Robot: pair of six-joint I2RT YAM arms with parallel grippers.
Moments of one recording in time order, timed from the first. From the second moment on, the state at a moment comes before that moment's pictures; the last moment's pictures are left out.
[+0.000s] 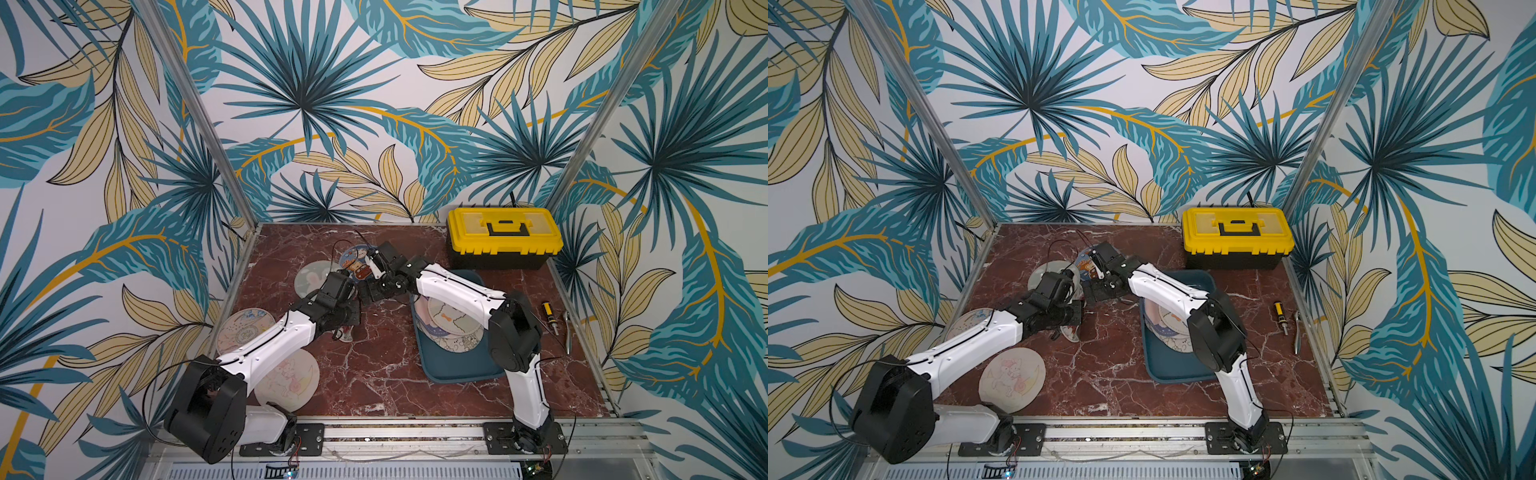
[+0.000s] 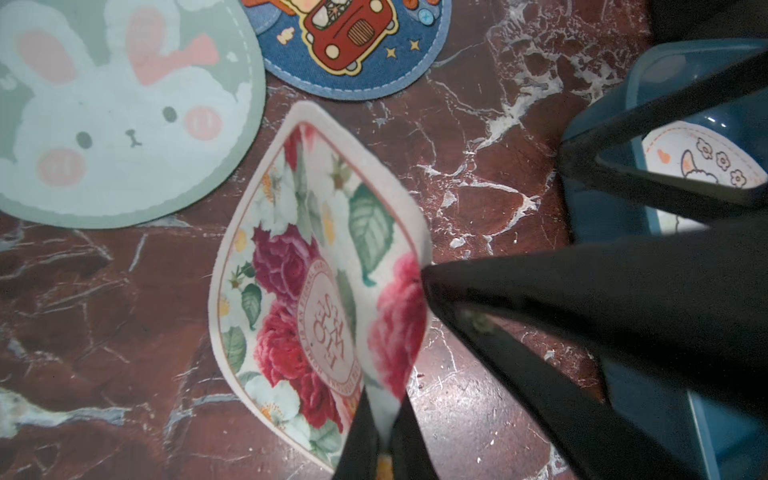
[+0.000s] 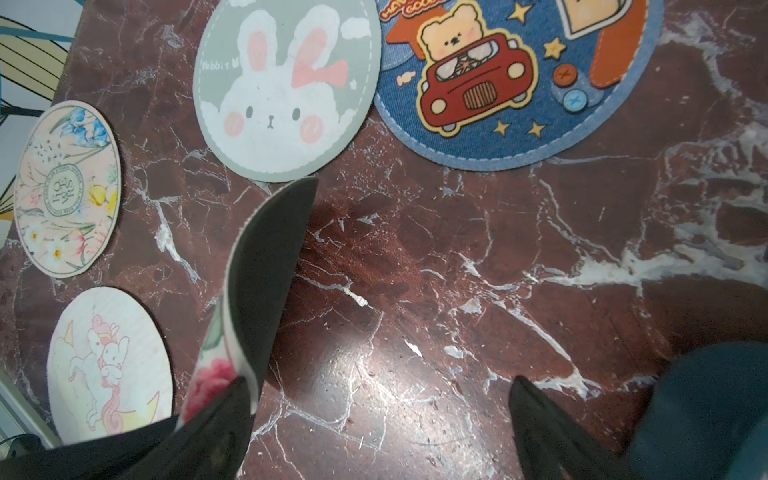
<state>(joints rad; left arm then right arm) -0.49 1.34 0.85 -0.44 0.01 -0.46 0.76 2.09 1.82 -0.71 -0.05 0.39</state>
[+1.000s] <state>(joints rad) -0.58 1.35 0.86 -0.25 0.08 -0.39 0.73 2.01 1.78 -0.66 -0.07 0.47</state>
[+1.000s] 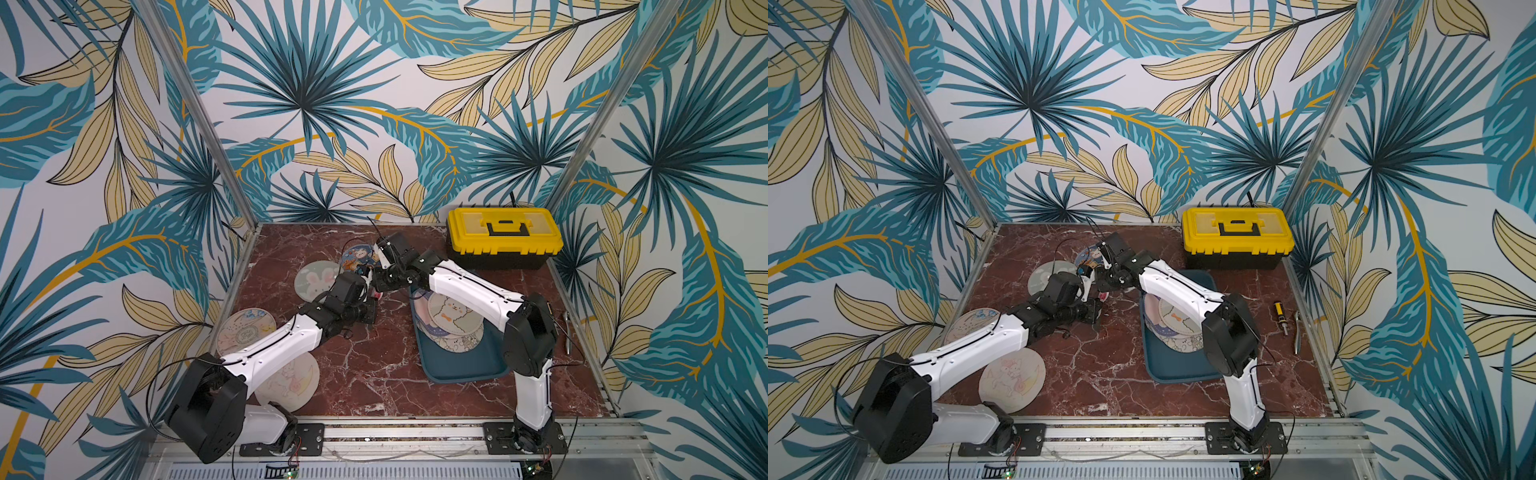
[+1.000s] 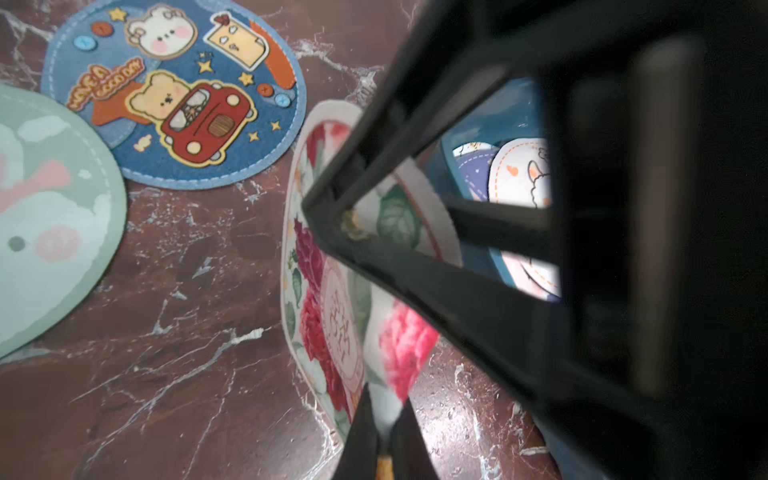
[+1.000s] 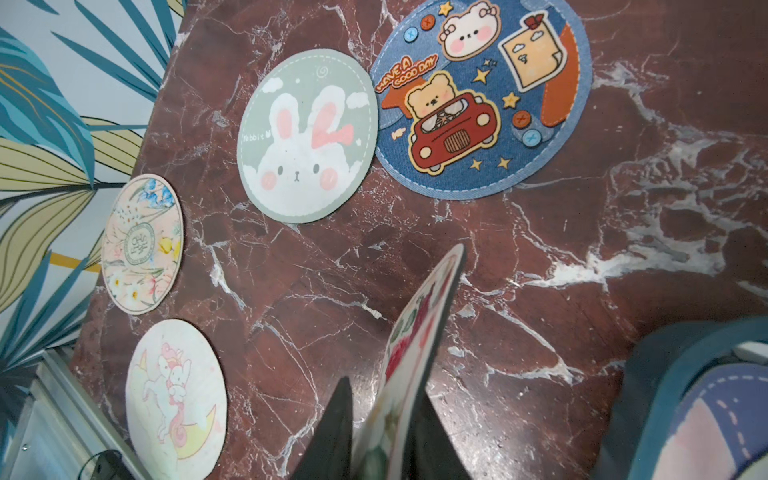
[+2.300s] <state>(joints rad) -0.51 1.22 0.87 -0.22 -0.09 -0.42 0.63 1.60 1.64 -0.74 0.19 0.35</state>
